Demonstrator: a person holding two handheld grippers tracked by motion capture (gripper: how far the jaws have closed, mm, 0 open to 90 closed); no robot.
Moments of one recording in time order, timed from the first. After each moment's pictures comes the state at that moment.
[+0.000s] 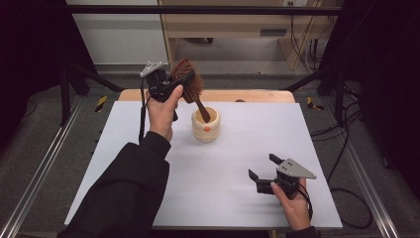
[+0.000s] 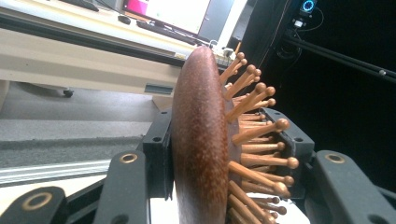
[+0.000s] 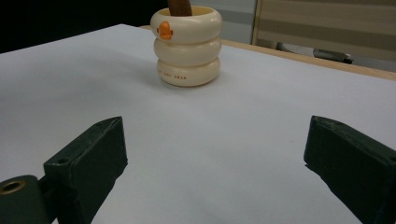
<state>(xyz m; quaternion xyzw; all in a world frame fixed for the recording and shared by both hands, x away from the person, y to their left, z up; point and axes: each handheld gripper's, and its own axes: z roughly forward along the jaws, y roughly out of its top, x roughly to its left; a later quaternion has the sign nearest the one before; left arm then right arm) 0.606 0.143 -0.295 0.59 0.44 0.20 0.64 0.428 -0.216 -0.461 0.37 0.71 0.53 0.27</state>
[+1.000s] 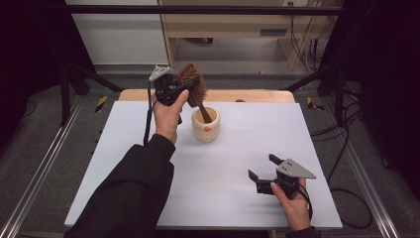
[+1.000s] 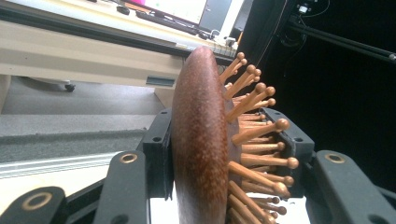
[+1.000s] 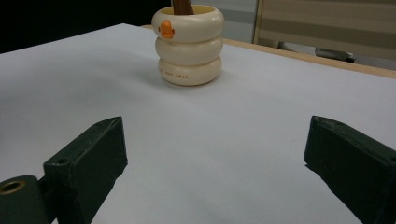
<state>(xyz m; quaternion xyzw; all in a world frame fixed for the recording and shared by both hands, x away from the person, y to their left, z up) 0.611 0.131 -0.312 0.61 0.44 0.20 0.63 0.428 -0.216 -0.462 0.38 0.71 0.53 0.26</state>
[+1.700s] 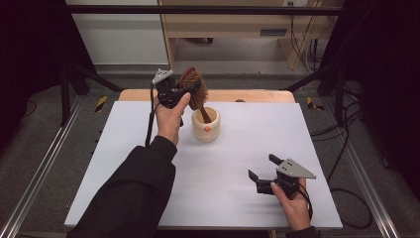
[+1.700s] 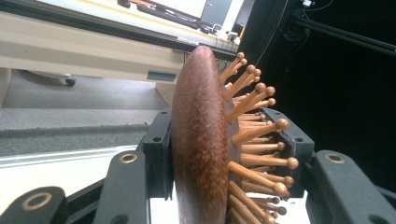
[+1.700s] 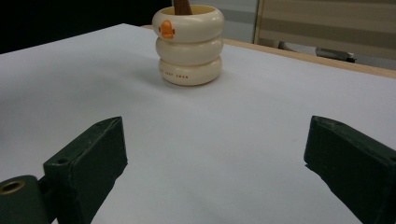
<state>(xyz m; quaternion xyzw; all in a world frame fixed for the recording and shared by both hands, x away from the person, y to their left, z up) 0.613 0.128 -0.323 0.61 0.45 0.20 0.62 0.428 -0.216 -0.462 0.37 0.71 0.53 0.26</state>
